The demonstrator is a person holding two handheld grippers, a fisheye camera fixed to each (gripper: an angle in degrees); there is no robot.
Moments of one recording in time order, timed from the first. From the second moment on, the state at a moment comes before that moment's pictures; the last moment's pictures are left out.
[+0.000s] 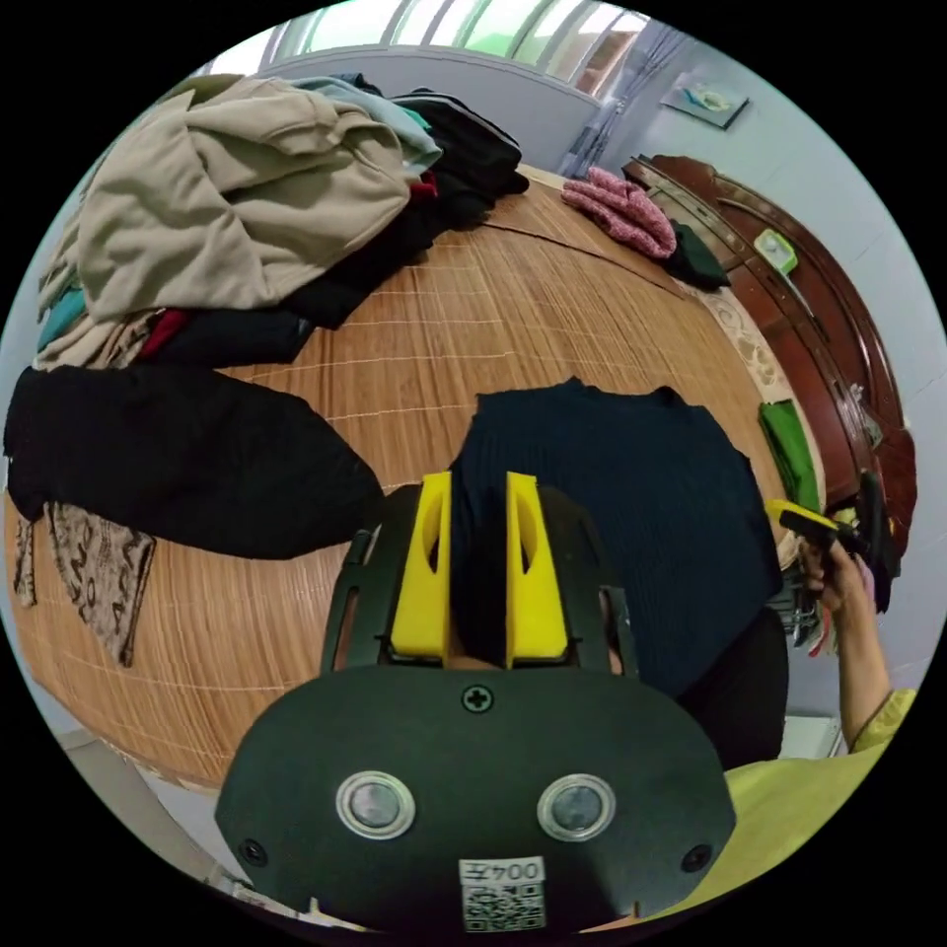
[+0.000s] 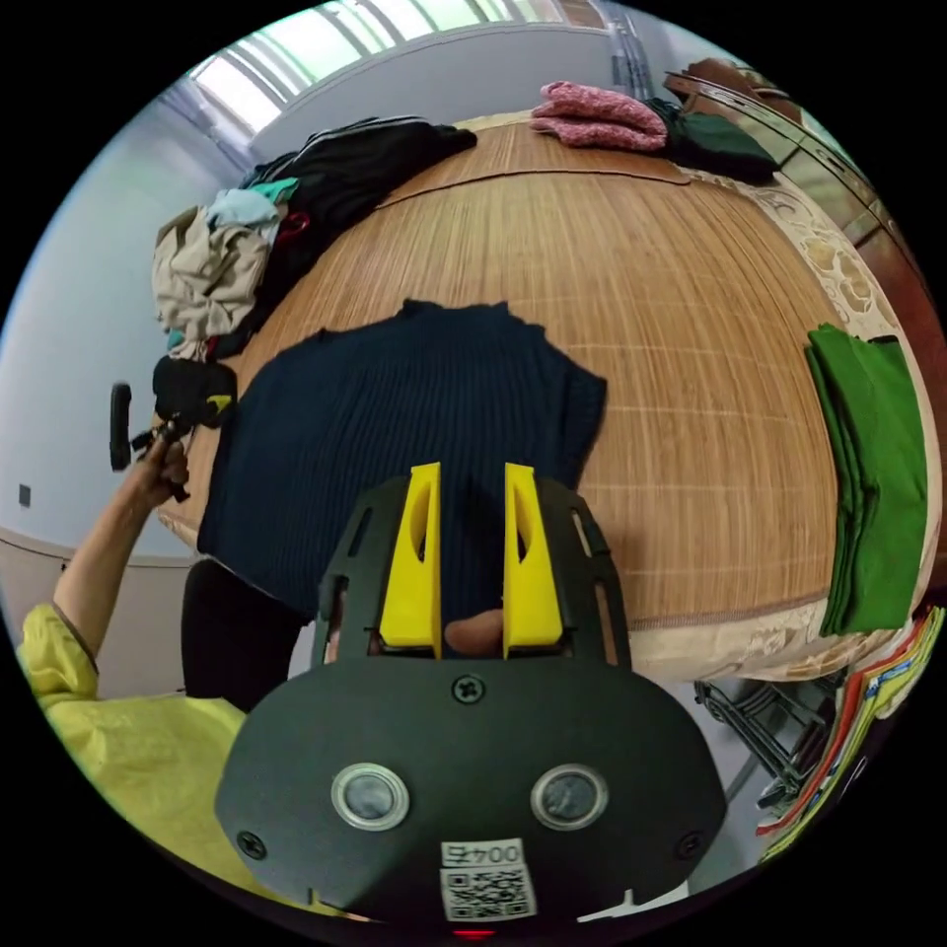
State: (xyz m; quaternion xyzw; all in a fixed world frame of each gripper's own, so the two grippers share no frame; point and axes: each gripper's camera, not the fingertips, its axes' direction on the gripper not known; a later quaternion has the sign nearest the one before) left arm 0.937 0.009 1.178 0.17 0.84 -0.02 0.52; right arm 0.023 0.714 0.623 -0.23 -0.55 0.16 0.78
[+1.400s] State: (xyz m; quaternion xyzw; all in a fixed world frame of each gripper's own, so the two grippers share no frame) left arm 0.647 0.363 0.710 0.55 0.67 0.20 0.46; right arm 0.100 0.965 0.744 -0.30 -0.66 0.41 0.56
